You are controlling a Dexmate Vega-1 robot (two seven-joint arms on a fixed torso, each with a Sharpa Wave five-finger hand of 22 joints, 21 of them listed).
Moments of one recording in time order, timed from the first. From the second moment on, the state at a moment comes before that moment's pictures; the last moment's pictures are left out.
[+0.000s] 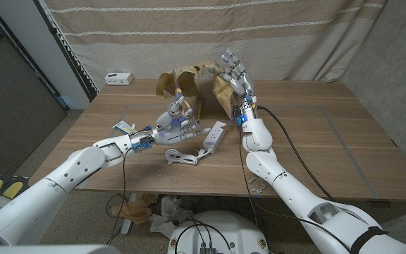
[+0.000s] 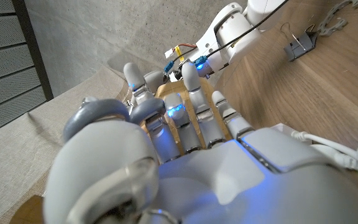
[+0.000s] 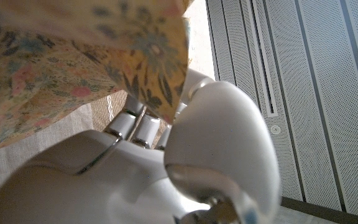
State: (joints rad) left arm 1.04 0.82 0.27 -1.75 -1.32 0.39 -0.66; left_hand 0.84 0.11 -0.28 -0.04 0.49 1.26 -0.08 0.27 0.27 0.75 -0.14 1.58 1.24 0.70 -0.07 0.77 1.18 0.31 0.02 0.26 0.25; right arm -0.77 -0.11 -0.50 -1.24 0.56 0.77 0.07; right_hand 1.32 0.15 0.65 -0.25 0.18 0.44 -0.09 0.20 0.22 0.69 -0.19 0.20 0.29 0.81 -0.07 0.68 0.51 0.55 -0.05 1.56 0.24
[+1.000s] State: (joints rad) left arm 1.10 0.77 0.21 -1.77 -1.38 0.32 -0.52; left_hand 0.90 0.10 -0.23 -0.08 0.50 1.28 -0.08 0.30 0.30 0.78 -0.11 1.58 1.24 0.72 -0.08 0.78 1.21 0.31 0.01 0.26 0.27; right arm -0.74 -0.09 -0.50 -1.19 0.54 0.79 0.06; right_hand 1.30 0.15 0.66 -0.25 0.18 0.44 -0.09 0.20 0.22 0.70 -0.19 0.20 0.28 0.81 -0.07 0.68 0.51 0.55 -0.05 1.56 0.24
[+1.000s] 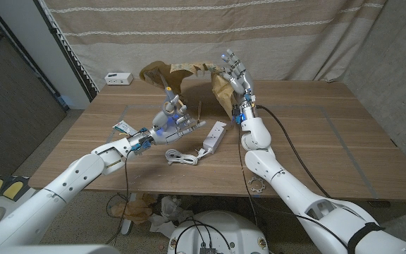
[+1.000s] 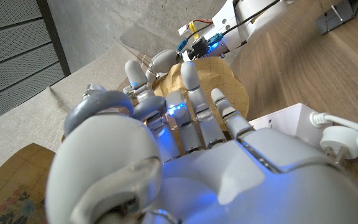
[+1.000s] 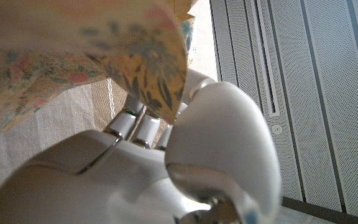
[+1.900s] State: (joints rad) left arm 1.09 0.77 0.20 -1.73 -1.33 0.27 -0.57; left_hand 0.91 0.09 -0.23 -0.08 0.50 1.28 -0.08 0.31 0.30 0.79 -0.10 1.57 1.24 0.72 -0.07 0.78 1.21 0.31 0.01 0.27 0.28; right arm -0.73 -0.09 -0.51 -1.20 0.51 0.77 0.03; right_hand 1.30 0.15 0.67 -0.25 0.18 0.44 -0.09 0.20 0.21 0.70 -0.19 0.20 0.27 0.81 -0.07 0.68 0.51 0.55 -0.05 1.56 0.24
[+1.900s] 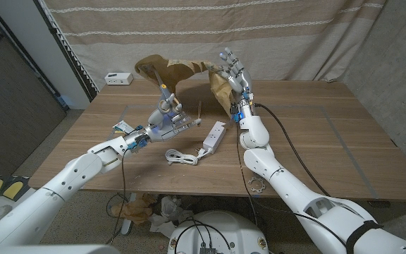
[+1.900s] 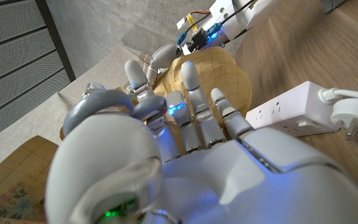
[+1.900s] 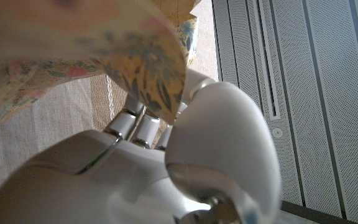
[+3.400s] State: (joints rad) left arm 1.15 0.77 0.16 -1.70 -1.27 0.15 -0.62; left_hand 0.94 0.09 -0.24 -0.06 0.50 1.27 -0.07 0.33 0.32 0.79 -0.11 1.57 1.24 0.72 -0.07 0.78 1.21 0.31 0.02 0.27 0.29; right arm -0.73 -0.08 -0.53 -1.21 0.43 0.77 -0.04; right_hand 1.29 0.15 0.68 -0.25 0.18 0.44 -0.09 0.20 0.21 0.70 -0.19 0.20 0.26 0.81 -0.07 0.68 0.51 0.55 -0.05 1.56 0.25
